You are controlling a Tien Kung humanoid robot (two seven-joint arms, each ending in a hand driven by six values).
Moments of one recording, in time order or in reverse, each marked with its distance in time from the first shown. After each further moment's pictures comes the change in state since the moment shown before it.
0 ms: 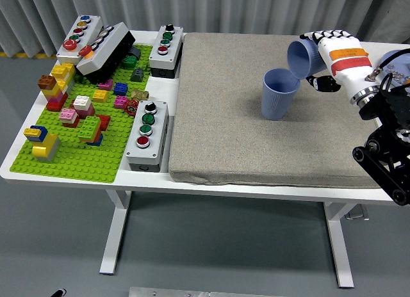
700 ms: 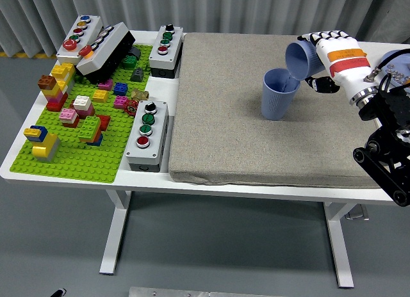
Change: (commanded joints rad) left arm 0.001 0.001 0.003 0.000 -0.003 0.000 -0.001; right arm 0.003 -0.008 -0.016 0.013 -0.038 0.000 0.006
